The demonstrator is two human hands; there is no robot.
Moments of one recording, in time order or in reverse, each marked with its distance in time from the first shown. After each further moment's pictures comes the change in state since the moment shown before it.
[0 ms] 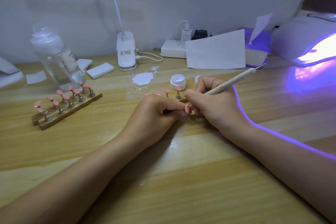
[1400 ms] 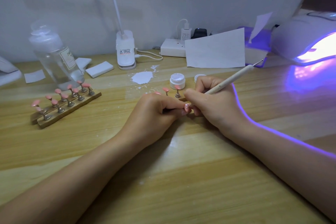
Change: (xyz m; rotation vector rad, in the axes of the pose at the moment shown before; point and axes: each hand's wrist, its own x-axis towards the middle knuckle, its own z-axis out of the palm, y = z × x) left_hand 0.000 0.003 -0.001 0.016 0.016 -0.007; right_hand 0.000 0.001 -0.001 -0.076 0.021 -0.025
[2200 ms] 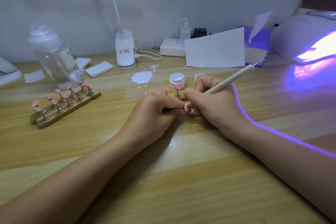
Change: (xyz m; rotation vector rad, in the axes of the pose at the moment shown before) left_hand 0.000 -0.001 0.000 0.009 -0.007 0.011; right_hand -0.001 -0.002 0.000 -0.009 0.004 0.001
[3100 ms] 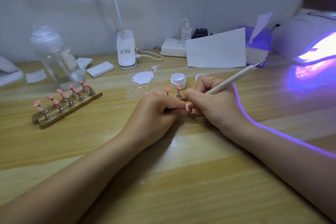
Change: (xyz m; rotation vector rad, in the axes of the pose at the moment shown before) left_hand 0.000 0.001 0.000 0.004 0.005 -0.002; right_hand 0.001 0.002 0.000 0.010 -0.012 -0.023
